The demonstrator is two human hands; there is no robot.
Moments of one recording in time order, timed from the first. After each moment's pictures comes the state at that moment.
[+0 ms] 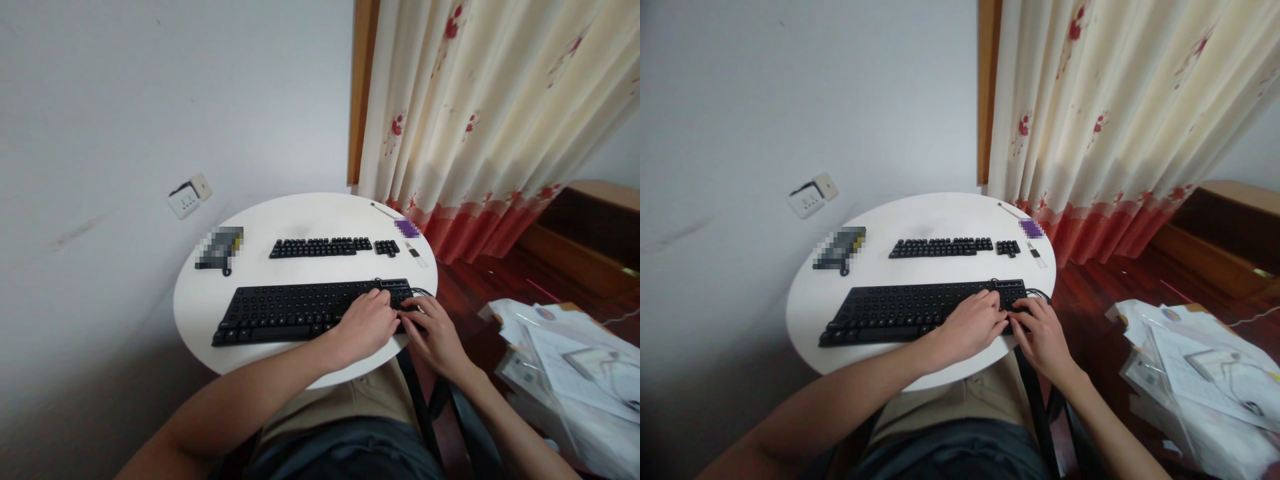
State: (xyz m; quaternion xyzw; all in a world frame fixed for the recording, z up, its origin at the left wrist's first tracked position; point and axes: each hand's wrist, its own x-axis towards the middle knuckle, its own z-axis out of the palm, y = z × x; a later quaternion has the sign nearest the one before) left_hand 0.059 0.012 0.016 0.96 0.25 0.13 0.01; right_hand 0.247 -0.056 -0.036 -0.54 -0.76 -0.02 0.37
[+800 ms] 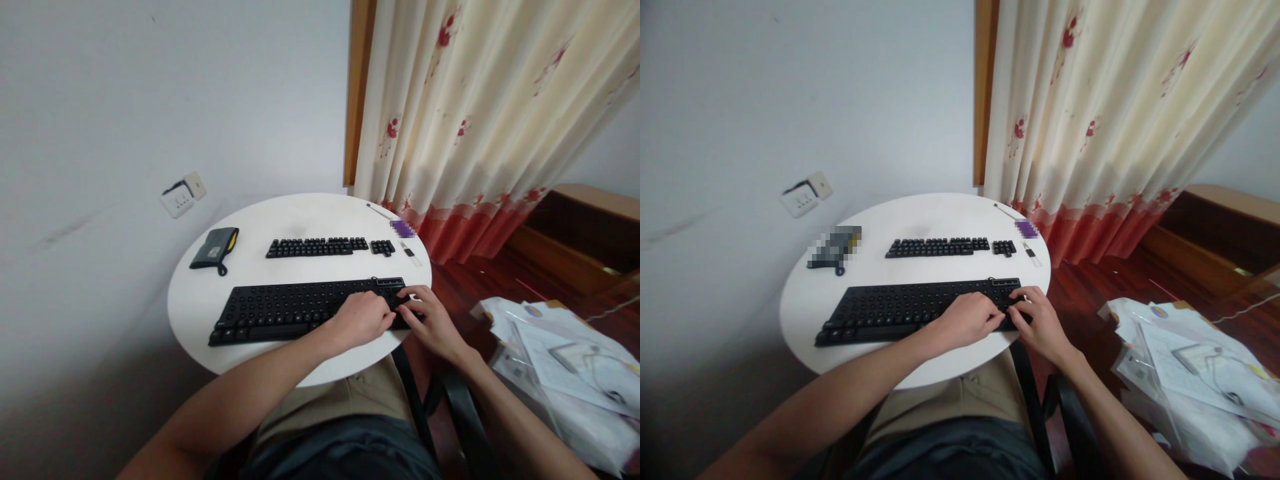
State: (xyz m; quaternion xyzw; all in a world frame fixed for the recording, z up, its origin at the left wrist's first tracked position) left_hand 0.061 0.023 0.019 0.95 0.28 0.09 0.09; right_hand 0.260 -0.040 -0.026 -0.54 -0.75 0.04 0.39
